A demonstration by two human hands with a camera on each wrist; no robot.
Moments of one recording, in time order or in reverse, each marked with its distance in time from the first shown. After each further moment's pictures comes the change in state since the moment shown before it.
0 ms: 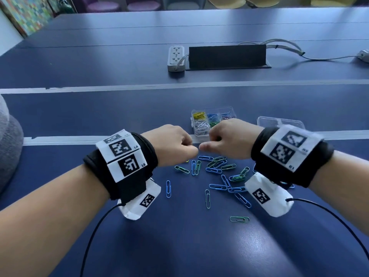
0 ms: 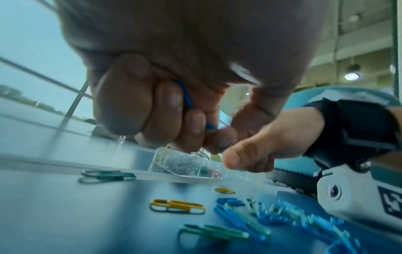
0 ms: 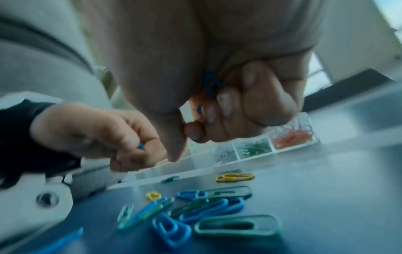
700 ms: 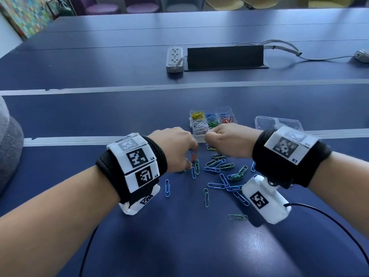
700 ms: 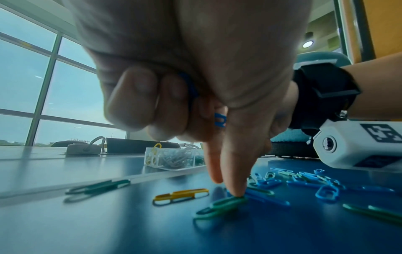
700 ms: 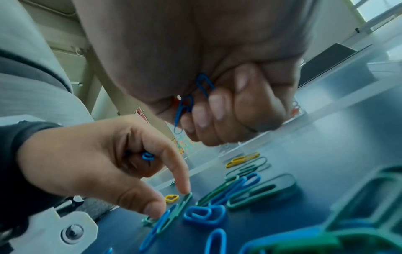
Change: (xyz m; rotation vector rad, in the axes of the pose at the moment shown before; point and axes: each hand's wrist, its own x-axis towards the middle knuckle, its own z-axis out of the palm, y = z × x) left_hand 0.002 0.011 0.007 0.310 -0.022 0.090; right_hand -0.006 -0.004 0.000 0.297 -0.045 0.053
